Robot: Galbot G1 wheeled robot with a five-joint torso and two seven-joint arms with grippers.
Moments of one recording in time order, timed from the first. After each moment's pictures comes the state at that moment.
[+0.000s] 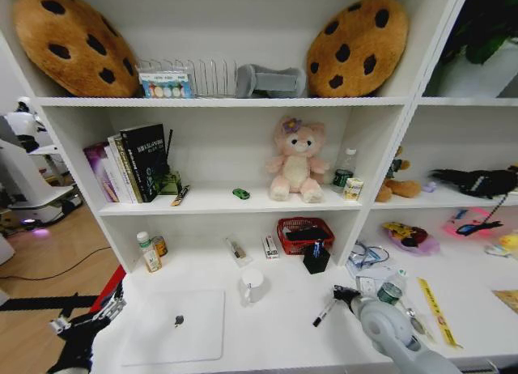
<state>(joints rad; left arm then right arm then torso) 2.05 -1.31 -0.93 -2.34 -0.48 -0.13 -0.24 -1.40 0.89 0.46 2.02 0.95 -0.70 0.58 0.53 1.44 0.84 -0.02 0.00</state>
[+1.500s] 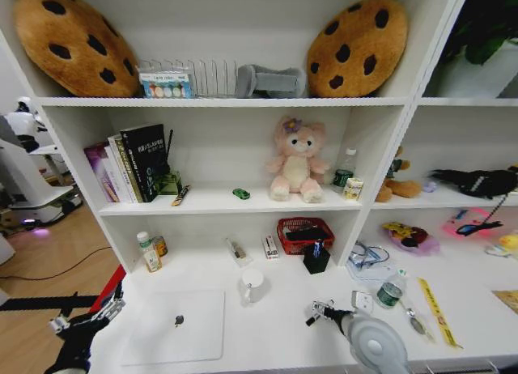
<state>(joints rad) 2.06 -1.28 -0.92 -2.33 -0.49 -0.15 -0.23 -1.49 1.06 0.45 2.20 1.24 -0.73 0.97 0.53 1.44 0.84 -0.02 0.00</state>
